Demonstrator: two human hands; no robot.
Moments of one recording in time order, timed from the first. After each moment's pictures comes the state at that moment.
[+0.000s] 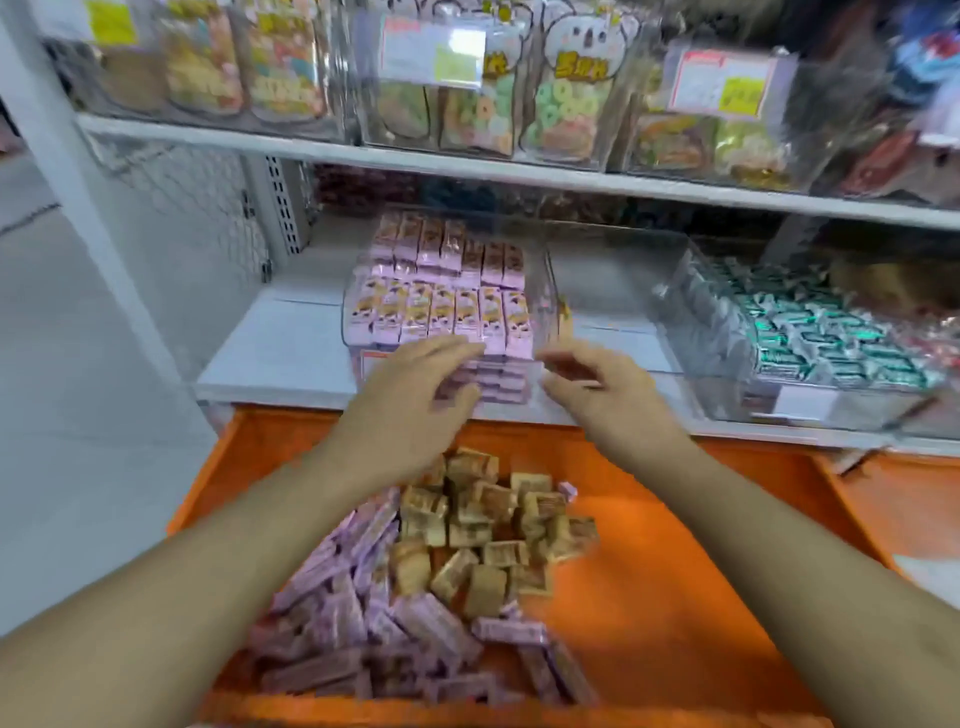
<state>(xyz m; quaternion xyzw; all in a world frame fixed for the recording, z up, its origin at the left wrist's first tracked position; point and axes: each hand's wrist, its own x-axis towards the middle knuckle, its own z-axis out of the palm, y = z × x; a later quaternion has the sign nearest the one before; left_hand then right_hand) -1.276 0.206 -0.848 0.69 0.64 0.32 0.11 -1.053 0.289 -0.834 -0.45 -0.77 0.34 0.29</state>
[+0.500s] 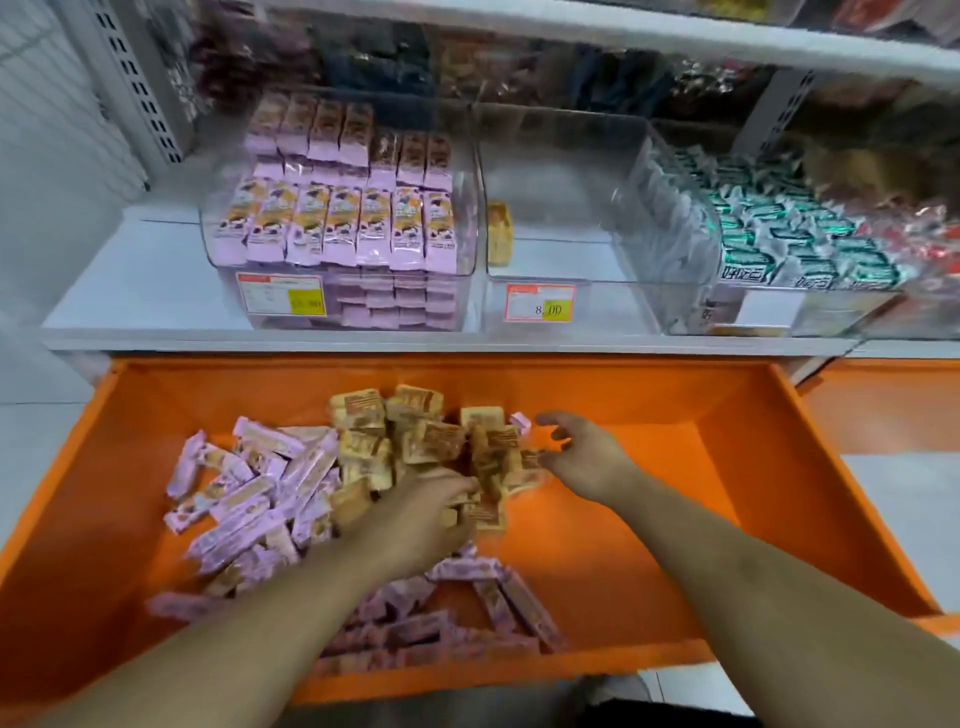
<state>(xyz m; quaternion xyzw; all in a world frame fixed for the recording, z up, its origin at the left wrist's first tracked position) -1.188 0.190 -1.030 0.71 0.62 0.08 0.33 -0.958 0.307 -1.014 -0.60 -0.71 0.36 0.03</state>
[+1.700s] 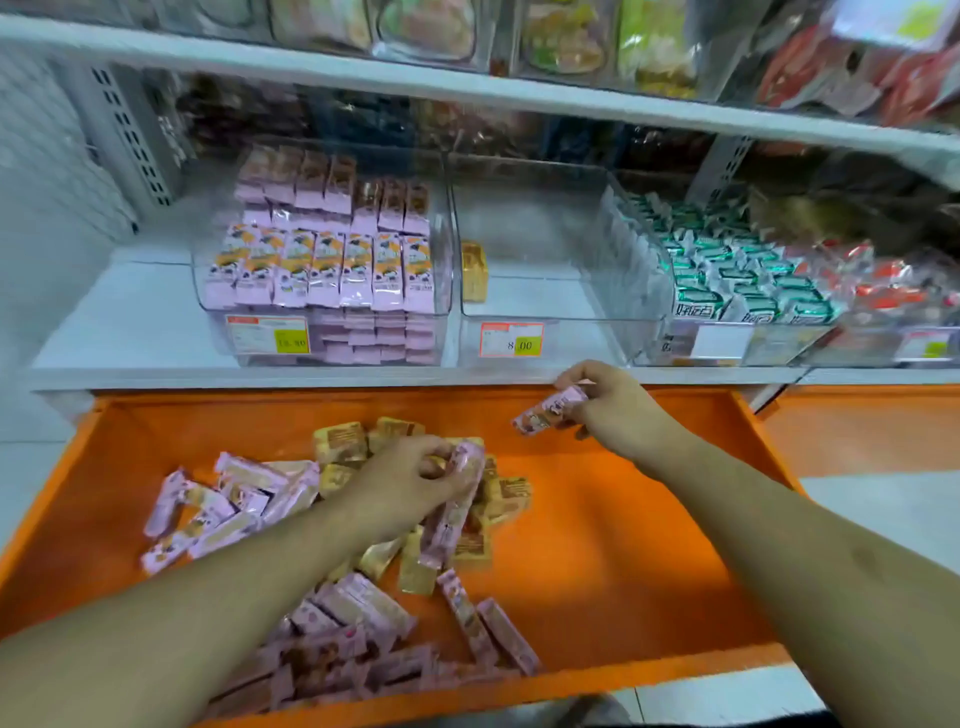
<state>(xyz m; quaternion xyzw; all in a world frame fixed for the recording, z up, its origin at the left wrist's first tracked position) -1.187 0.223 -0.974 0.57 0.64 0.26 0.44 -0.938 0.344 -0.925 -0.59 -0.66 0.42 0.20</state>
